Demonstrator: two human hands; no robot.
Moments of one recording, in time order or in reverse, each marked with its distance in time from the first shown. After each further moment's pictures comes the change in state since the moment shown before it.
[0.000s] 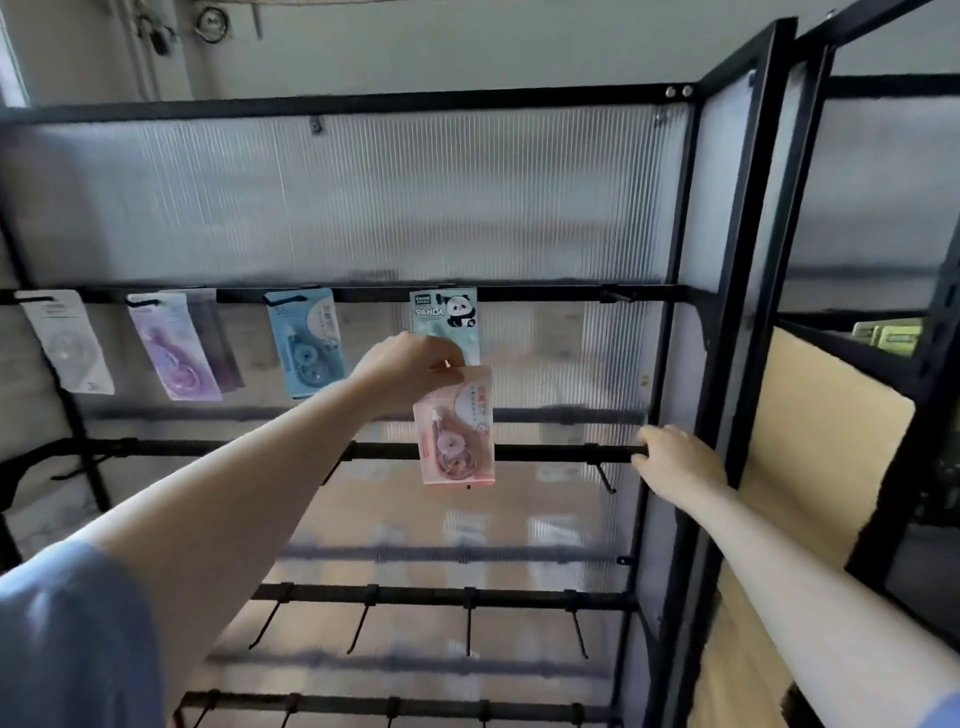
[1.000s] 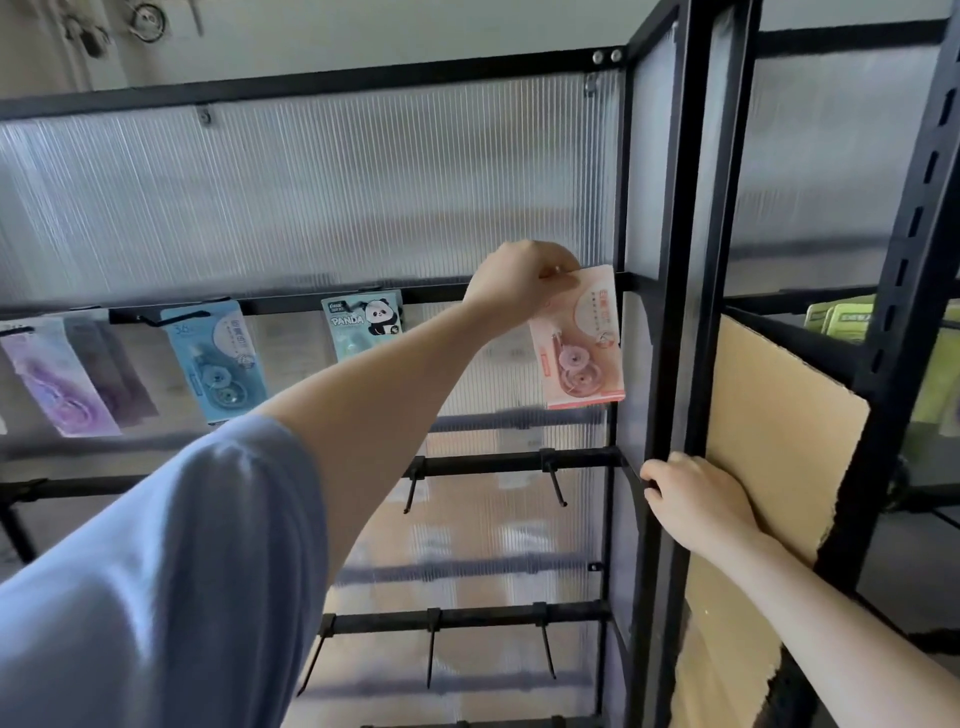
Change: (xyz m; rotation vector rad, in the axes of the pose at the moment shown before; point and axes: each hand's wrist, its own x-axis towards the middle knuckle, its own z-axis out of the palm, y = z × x) left_hand 0.134 0.147 0.008 -0.365 0.215 0.200; right_hand -0.010 0.074 0.018 -0.144 0.064 -0.107
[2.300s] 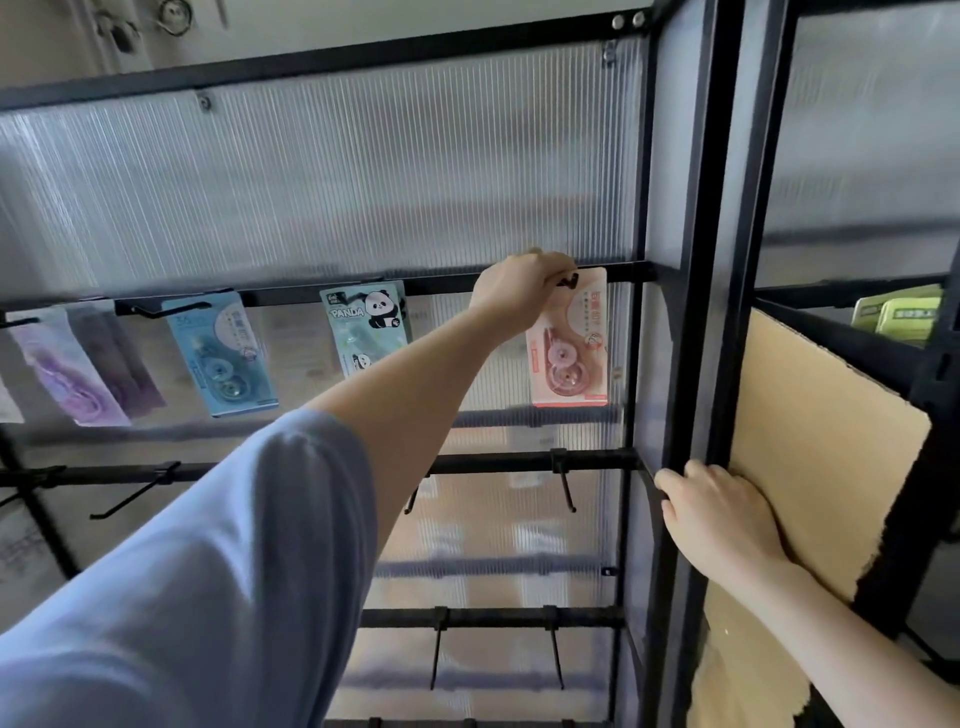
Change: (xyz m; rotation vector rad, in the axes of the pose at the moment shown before) left_hand 0.020 -0.034 0.035 0.247 0.014 -0.054; right_hand -0.002 0.000 0.012 -0.104 0.095 -0.051
